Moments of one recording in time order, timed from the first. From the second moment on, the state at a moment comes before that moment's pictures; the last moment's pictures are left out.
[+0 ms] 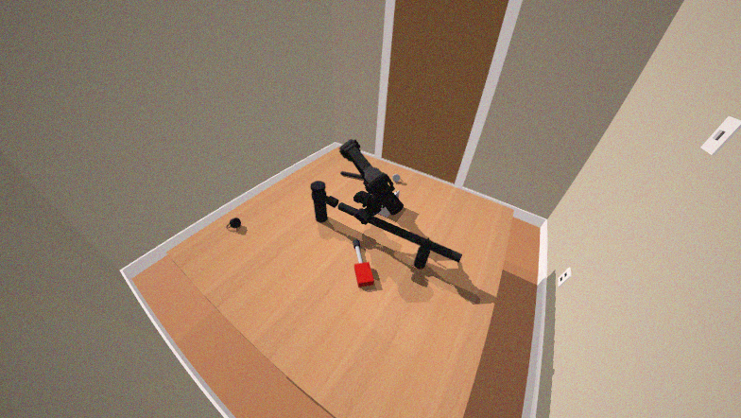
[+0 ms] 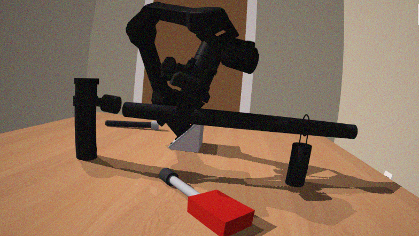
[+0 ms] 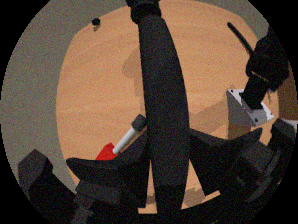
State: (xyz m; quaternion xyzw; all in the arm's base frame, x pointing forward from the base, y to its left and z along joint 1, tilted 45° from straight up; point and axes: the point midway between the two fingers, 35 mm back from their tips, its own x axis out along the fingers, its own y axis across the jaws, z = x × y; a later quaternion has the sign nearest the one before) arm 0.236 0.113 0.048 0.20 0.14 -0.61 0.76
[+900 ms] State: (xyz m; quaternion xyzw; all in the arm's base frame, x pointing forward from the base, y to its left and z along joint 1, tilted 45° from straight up) arm 0.239 0.115 0.052 0.19 0.14 -0.61 0.75
